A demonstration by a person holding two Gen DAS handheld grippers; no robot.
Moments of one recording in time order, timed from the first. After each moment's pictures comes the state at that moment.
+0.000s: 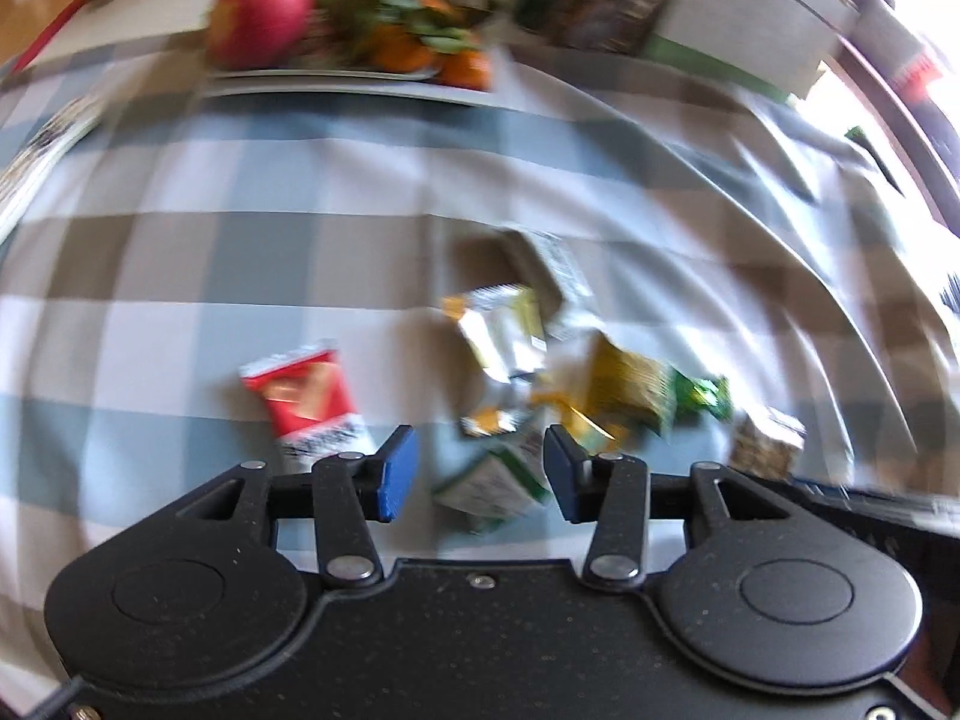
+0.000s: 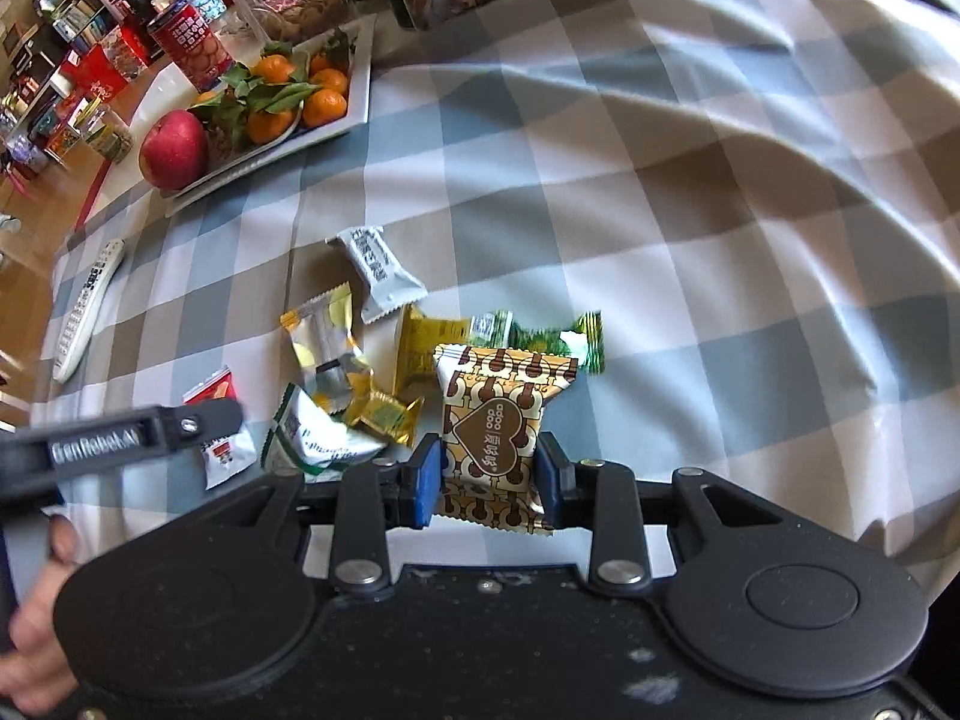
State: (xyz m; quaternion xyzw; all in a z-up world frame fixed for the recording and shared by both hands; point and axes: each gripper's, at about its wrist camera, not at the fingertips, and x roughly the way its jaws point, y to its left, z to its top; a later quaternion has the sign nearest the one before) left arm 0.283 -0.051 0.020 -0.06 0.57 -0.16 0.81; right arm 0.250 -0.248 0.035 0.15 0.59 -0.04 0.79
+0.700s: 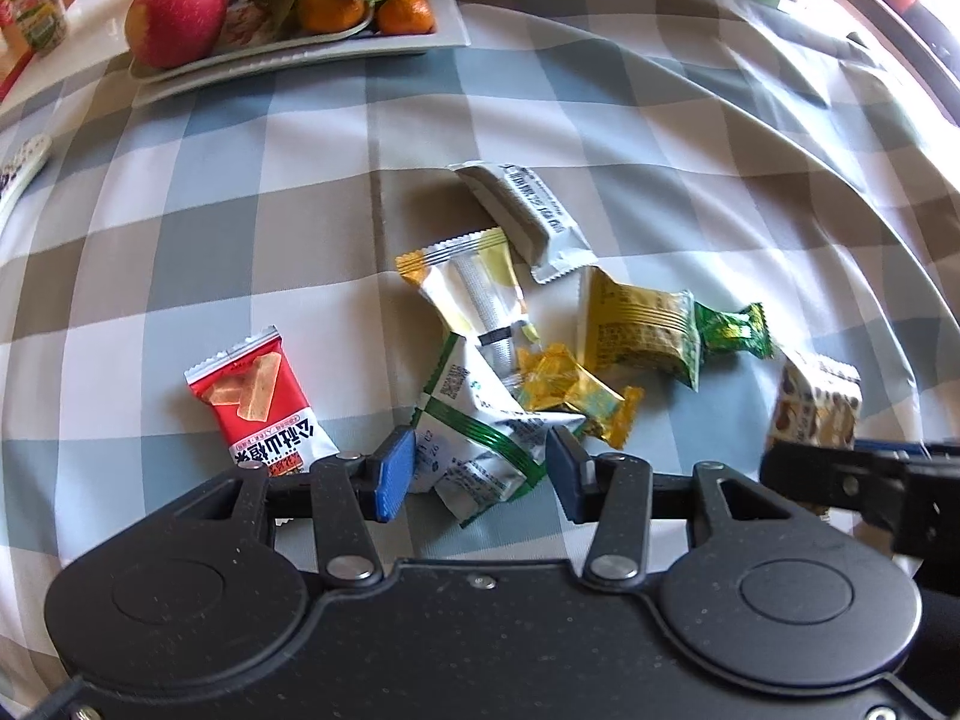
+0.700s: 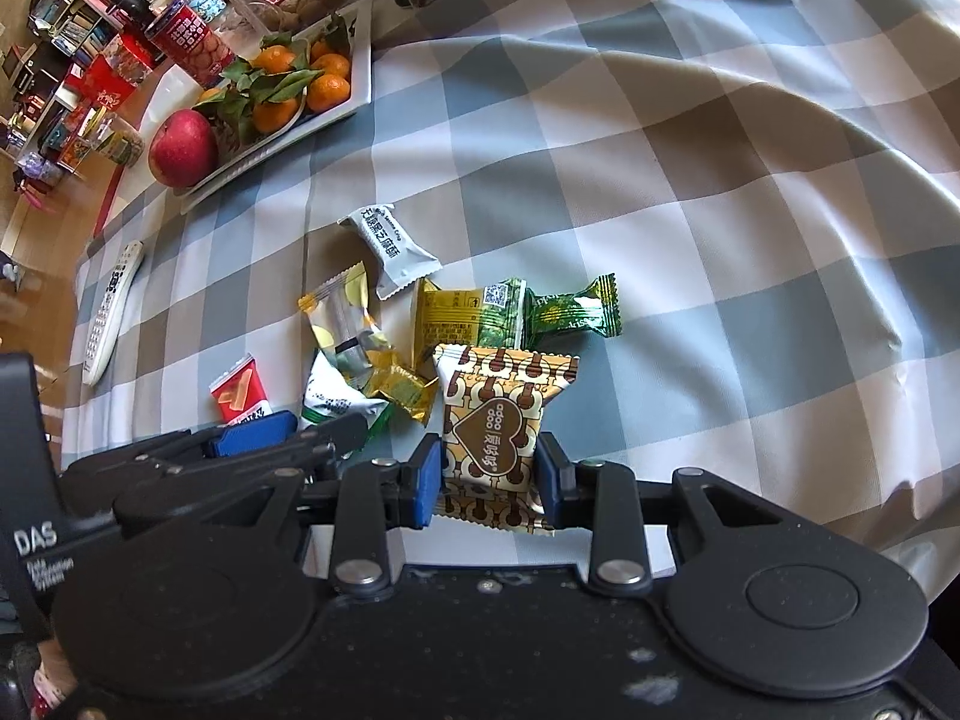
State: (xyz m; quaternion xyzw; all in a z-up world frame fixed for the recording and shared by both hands) left arm 0.283 -0.082 -0.014 0.01 0.58 -0.15 0.80; right arm 0.246 -0.250 0.034 0.19 0.60 -0.03 0.78
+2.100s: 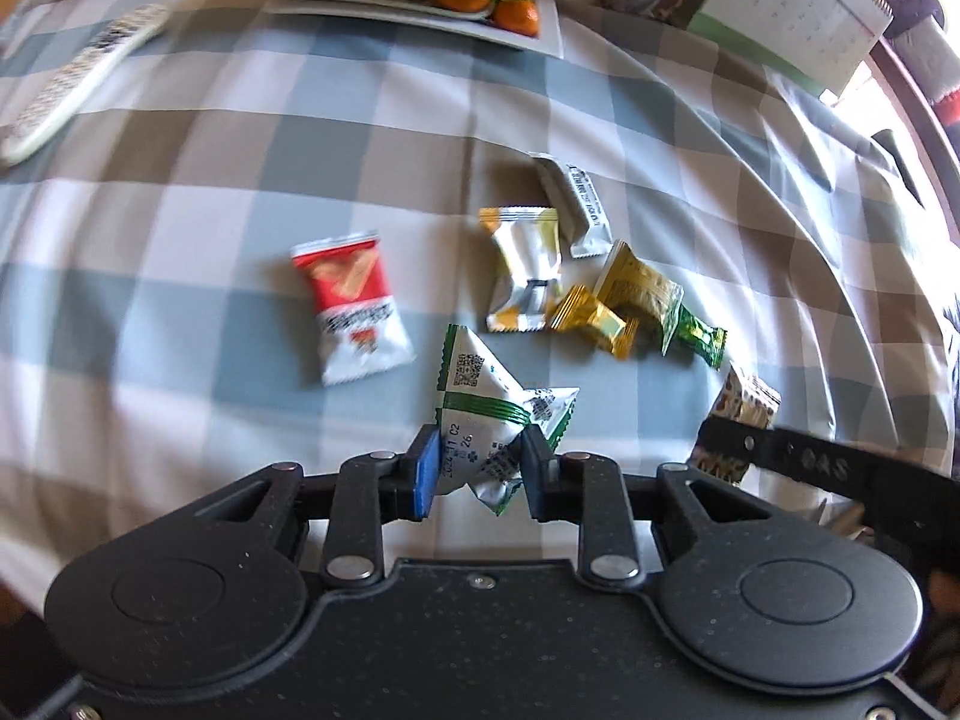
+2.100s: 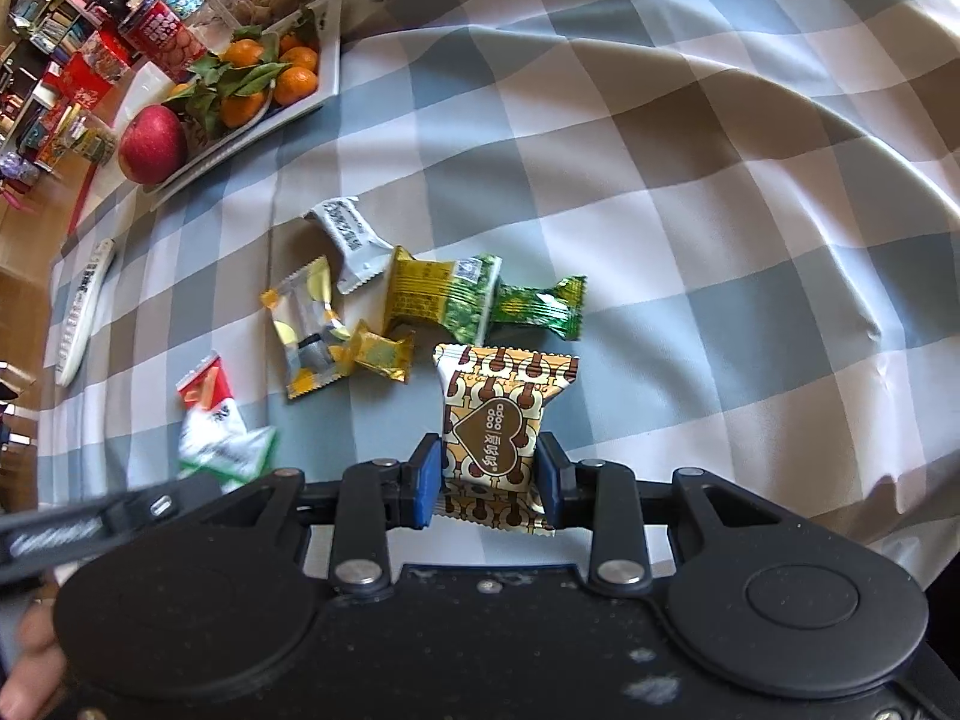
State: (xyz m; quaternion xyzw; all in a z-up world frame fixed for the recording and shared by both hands) left arm 0.247 -0.026 0.038 -0.11 0.62 -0.10 0.77; right arm 0.241 -0.252 0.023 0.18 0.60 -0.07 0.77
